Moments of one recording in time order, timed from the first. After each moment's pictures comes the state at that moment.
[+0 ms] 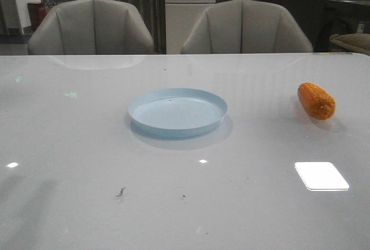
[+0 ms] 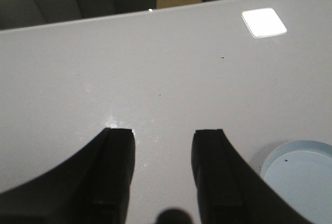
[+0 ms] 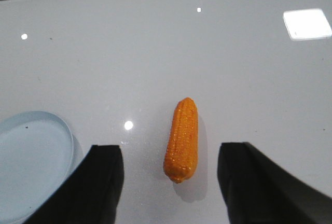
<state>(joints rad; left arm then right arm) -0.11 1.60 -1.53 -0.19 0.54 0.22 -0.03 1.29 -1.09 0.21 0.42 -0.06</state>
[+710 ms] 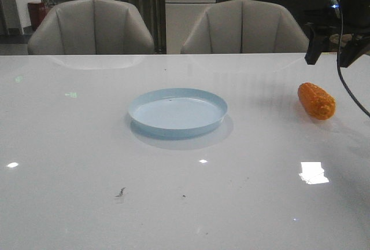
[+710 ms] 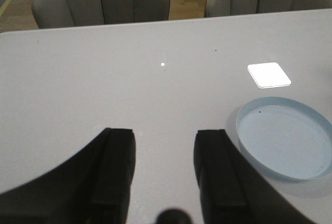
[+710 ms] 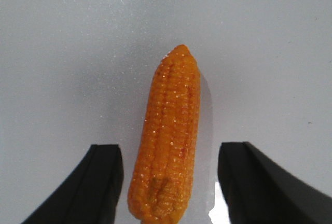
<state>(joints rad) -0.11 0.83 -0.76 -0.21 0.35 0.22 -0.04 2.09 -1.80 0.14 0.88 -0.05</state>
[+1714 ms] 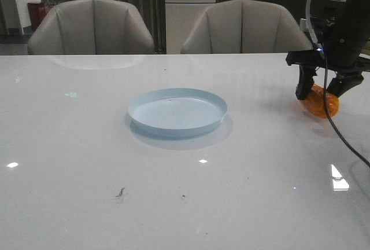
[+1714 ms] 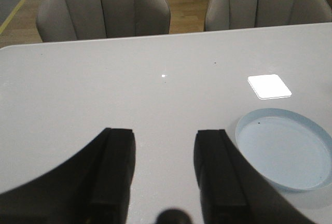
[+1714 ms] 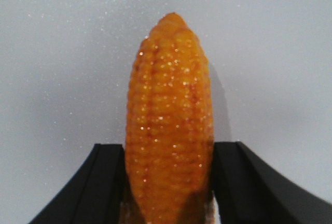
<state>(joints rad) -0.11 0.81 -0.76 -0.22 0.33 0.22 -0.03 2.24 -1.81 0.15 0.81 -0.04</state>
